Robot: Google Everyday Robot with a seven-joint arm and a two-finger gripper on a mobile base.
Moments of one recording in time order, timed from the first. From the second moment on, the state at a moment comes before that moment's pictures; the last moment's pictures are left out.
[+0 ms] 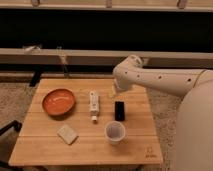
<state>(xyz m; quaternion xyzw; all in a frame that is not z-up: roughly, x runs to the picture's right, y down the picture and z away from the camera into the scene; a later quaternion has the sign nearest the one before) 0.089 0.023 0.821 -0.17 0.10 0.55 0.81</state>
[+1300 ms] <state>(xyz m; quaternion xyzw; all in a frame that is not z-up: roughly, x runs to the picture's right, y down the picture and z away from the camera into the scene) 0.089 0.023 0.821 -0.17 0.10 0.55 0.81</state>
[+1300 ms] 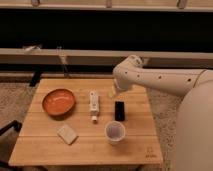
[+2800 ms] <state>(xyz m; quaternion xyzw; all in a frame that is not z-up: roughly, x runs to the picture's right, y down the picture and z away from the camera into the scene) 0.002 0.058 0.780 -0.19 0.06 0.46 0.87</state>
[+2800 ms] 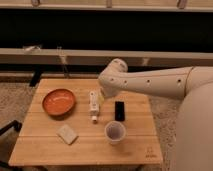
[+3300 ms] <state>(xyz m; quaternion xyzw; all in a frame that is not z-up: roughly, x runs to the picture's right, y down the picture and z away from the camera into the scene) -0.087 0.120 0.735 -0.24 0.04 0.38 0.89</state>
